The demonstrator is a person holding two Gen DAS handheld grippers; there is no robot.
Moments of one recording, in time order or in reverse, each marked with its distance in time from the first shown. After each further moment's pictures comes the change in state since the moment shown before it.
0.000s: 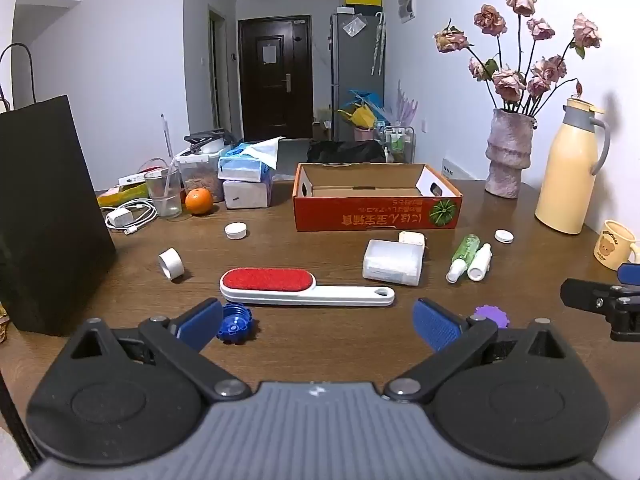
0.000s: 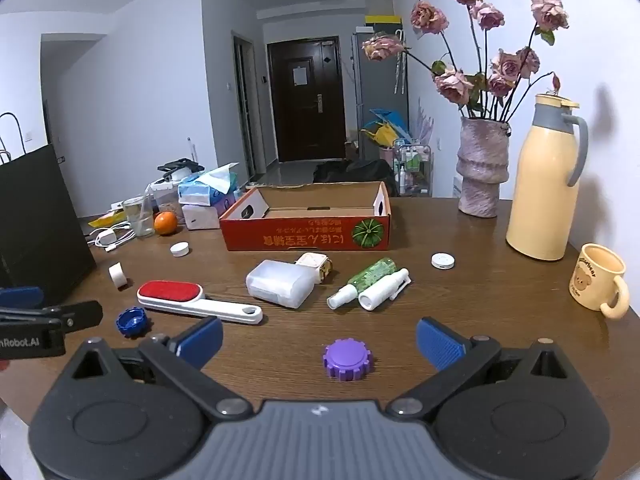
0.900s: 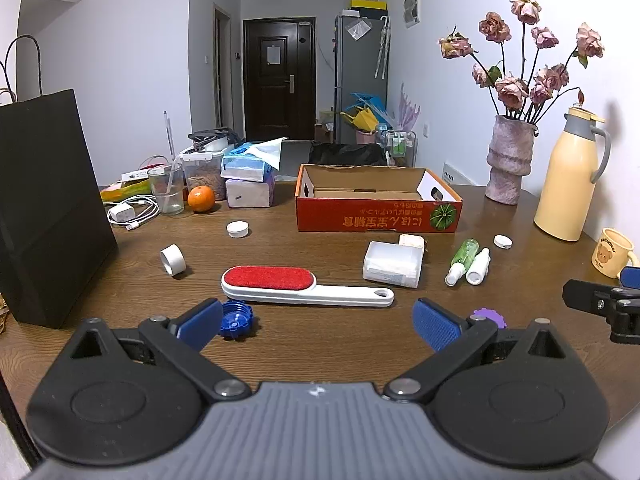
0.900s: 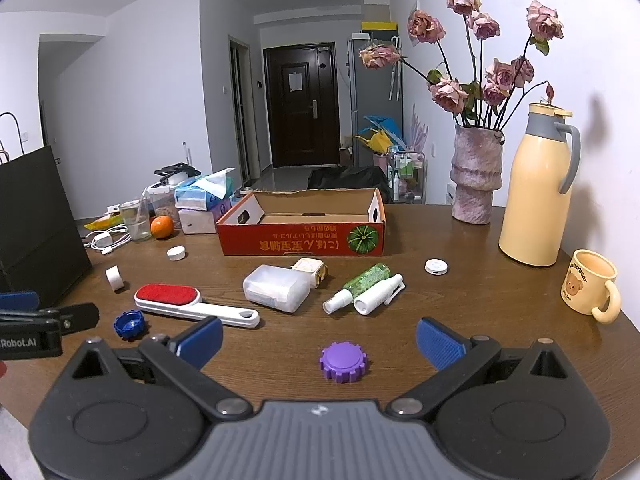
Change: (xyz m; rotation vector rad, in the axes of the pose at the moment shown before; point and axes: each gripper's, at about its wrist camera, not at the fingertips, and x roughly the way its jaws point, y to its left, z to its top) left arm -0.004 0.005 -0.002 -0.031 0.032 -0.008; right arm -0.009 0.002 0.001 -0.002 0.009 -0.009
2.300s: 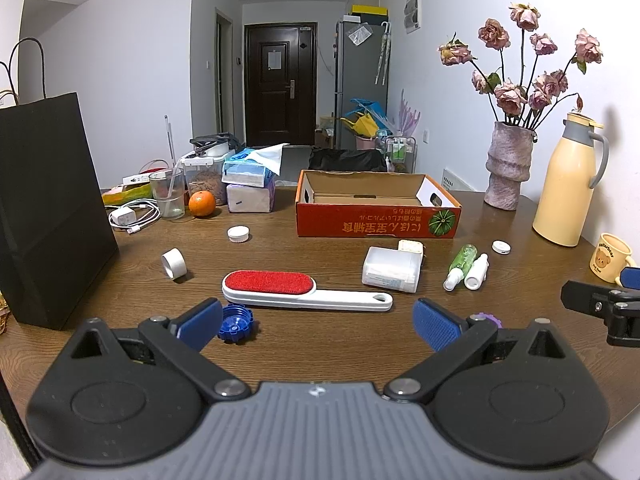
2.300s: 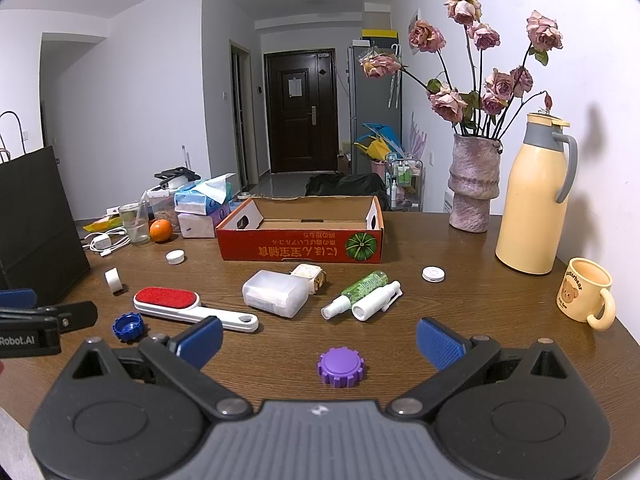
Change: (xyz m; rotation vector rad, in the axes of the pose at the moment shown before) left arm -0.007 -0.001 0.001 -0.007 -0.018 -0.001; right arm -0.005 0.006 -0.001 -0.017 -0.019 -0.013
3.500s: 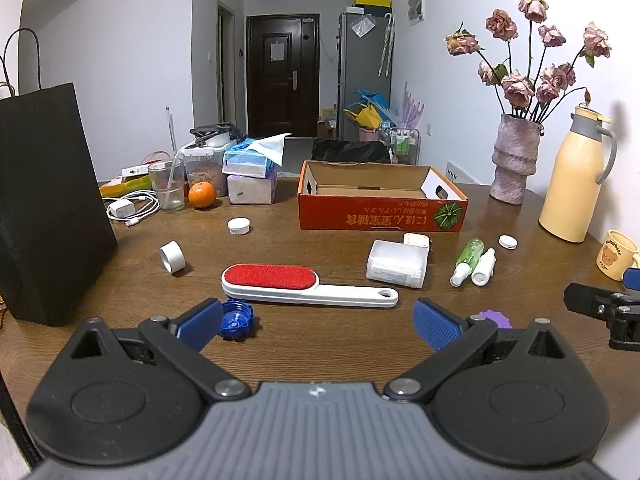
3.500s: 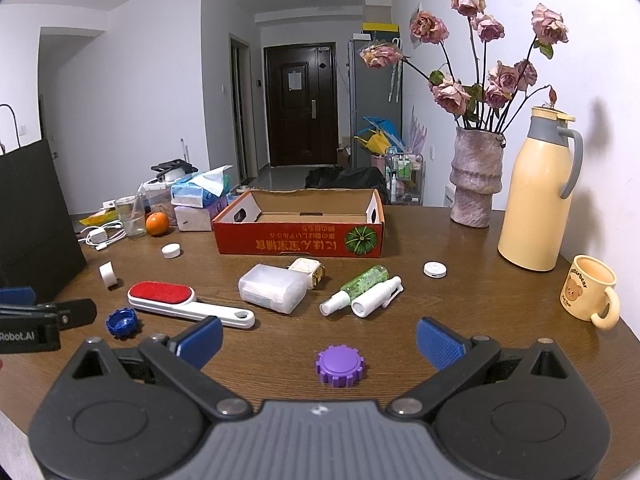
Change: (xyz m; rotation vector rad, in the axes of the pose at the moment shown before) left arm 0.016 0.003 0.000 -0.006 0.031 0.008; right arm 0.017 -0.001 0.000 -0.006 0.024 -0.004
